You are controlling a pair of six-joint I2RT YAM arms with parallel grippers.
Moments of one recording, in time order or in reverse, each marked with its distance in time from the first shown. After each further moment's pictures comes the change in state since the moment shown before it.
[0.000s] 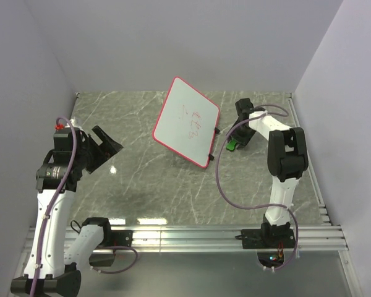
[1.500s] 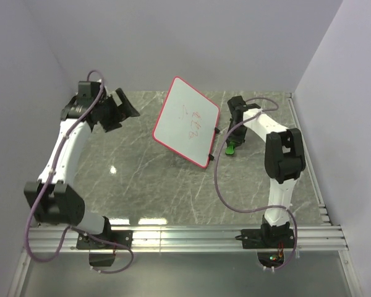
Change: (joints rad) left arm -0.037 0.616 0.352 0.172 0.146 0.117; right arm 0.078 0.004 0.083 -0.134 0.049 -0.233
